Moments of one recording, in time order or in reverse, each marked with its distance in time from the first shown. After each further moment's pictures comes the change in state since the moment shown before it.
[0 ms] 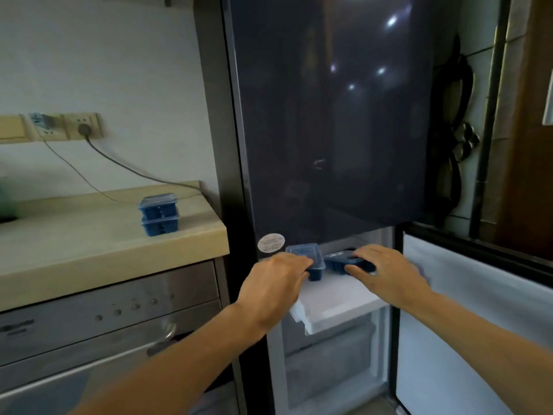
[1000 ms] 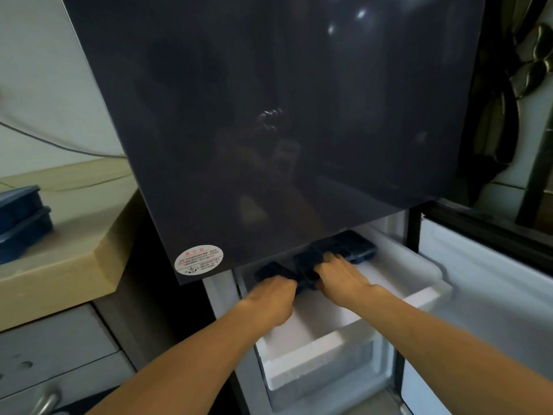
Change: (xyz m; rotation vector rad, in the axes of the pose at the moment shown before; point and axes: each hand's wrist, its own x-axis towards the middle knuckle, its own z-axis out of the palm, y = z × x) left_hand 0.124 -0.052 0.222 0.129 -0.755 -0.300; right_hand 0.110 0.112 0.173 -0.195 -0.538 0.064
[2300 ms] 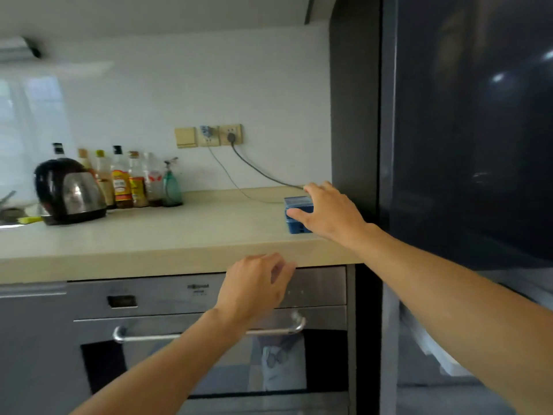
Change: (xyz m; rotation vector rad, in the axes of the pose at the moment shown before) left_hand -0.387 -0.219 -0.078 -0.178 0.912 -0.241; right_hand -0.058 -0.398 -0.203 0.313 0.537 -0.388
